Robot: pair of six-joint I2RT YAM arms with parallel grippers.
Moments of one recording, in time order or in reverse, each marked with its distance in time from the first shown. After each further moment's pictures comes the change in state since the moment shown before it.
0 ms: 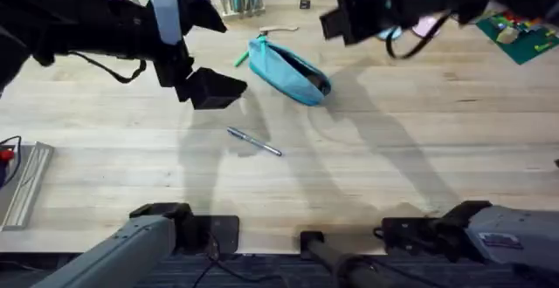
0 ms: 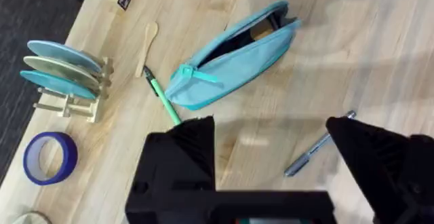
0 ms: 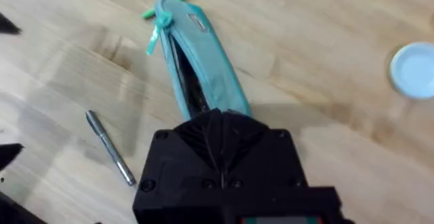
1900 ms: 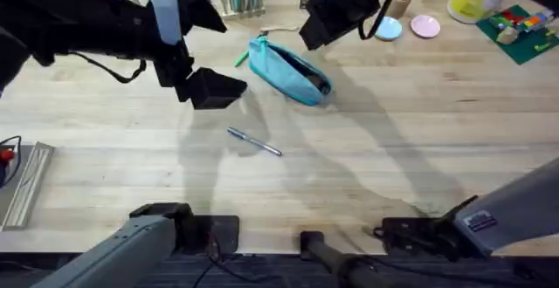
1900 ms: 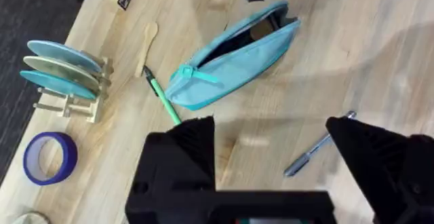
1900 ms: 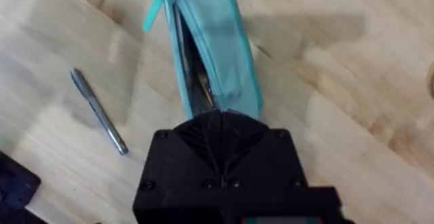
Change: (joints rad) left arm 0.000 0.000 0.000 0.000 0.000 0.000; right arm 0.000 0.350 0.332 -0.291 -0.076 -0.134
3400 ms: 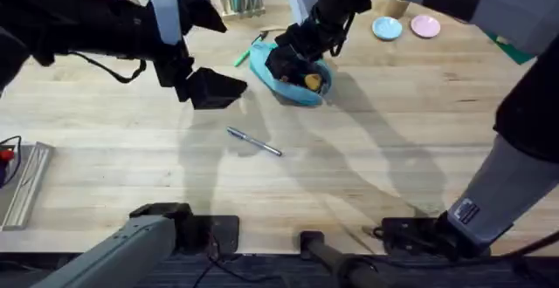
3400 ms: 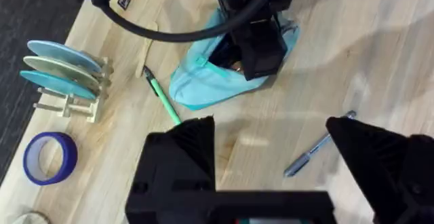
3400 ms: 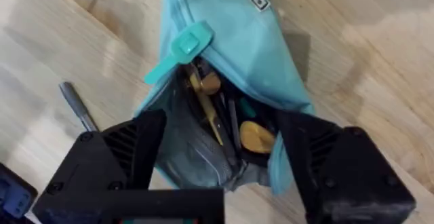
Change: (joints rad) left arm 0.000 0.000 0.000 0.000 0.000 0.000; right arm 0.000 0.214 0.001 0.099 -0.104 -0.003
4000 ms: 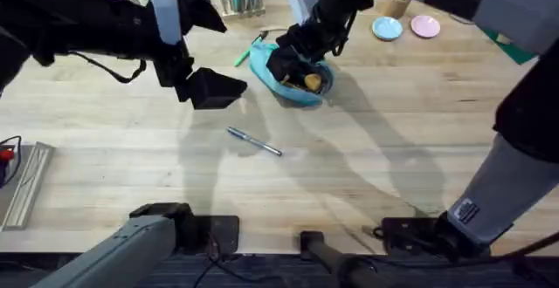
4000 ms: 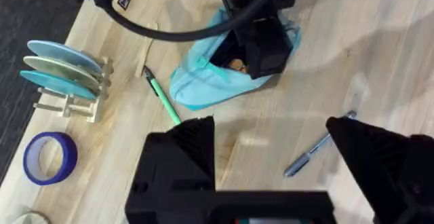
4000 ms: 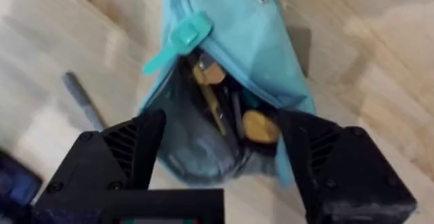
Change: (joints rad) left arm 0.000 0.000 0.000 0.000 0.000 0.000; right arm 0.000 0.000 0.021 -0.060 -0.003 0.000
